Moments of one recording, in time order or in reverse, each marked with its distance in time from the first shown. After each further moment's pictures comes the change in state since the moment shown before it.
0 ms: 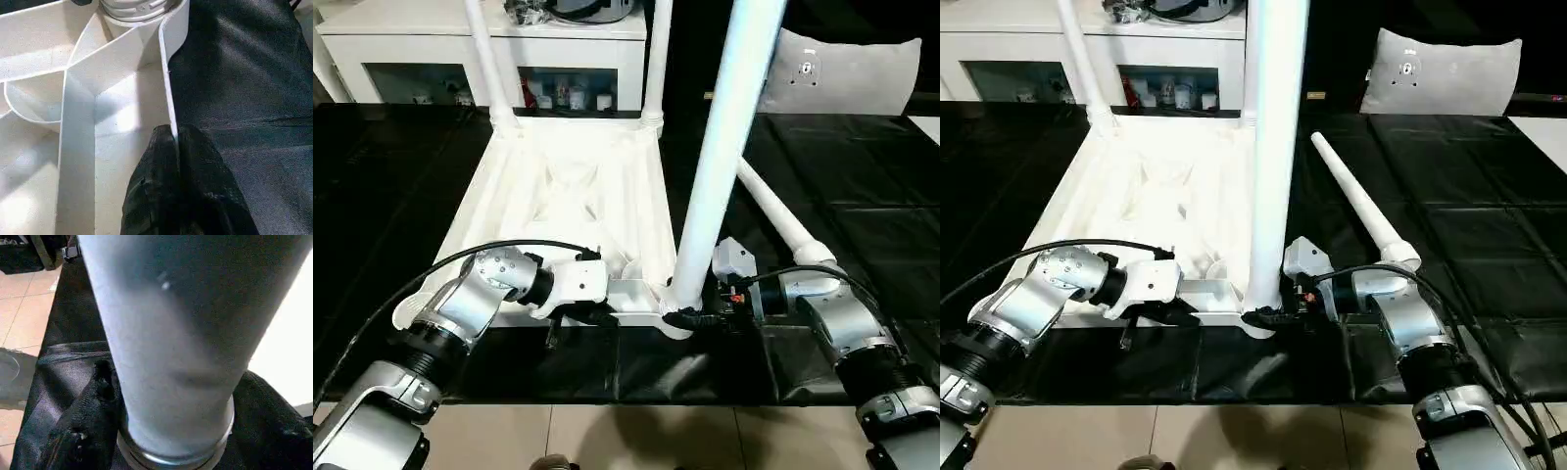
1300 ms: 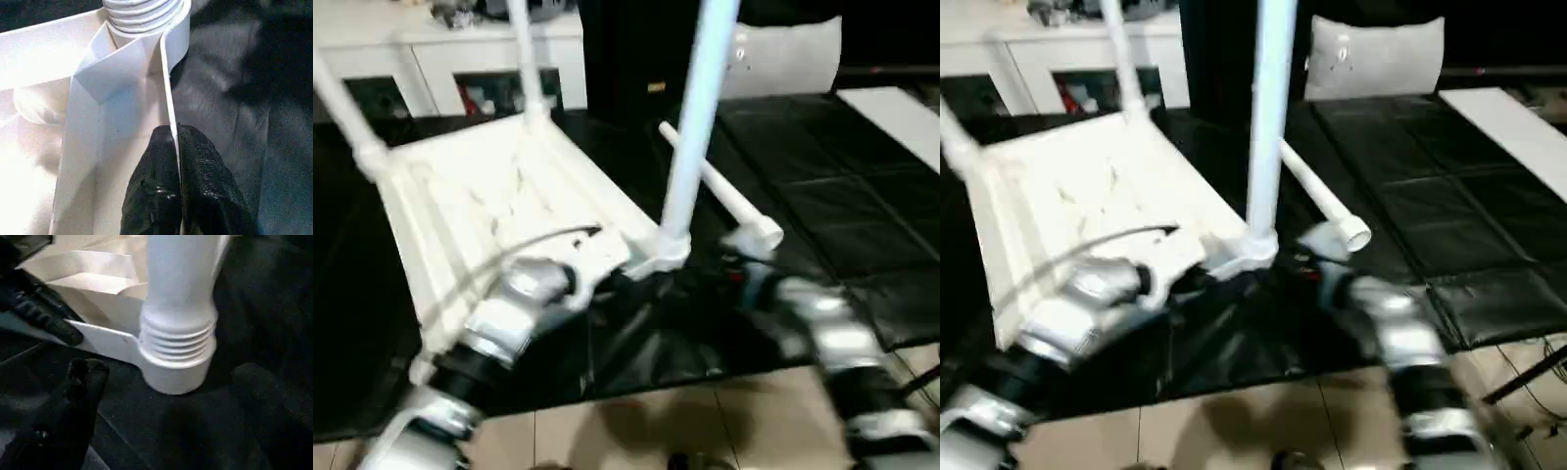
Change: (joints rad) left arm 0.062 -0.115 0.114 -0.130 0.038 0.341 0.372; right arm 0.081 0.028 -0.178 -0.067 0.035 0.086 -0.343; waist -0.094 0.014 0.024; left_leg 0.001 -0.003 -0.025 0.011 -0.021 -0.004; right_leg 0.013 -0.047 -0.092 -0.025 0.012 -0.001
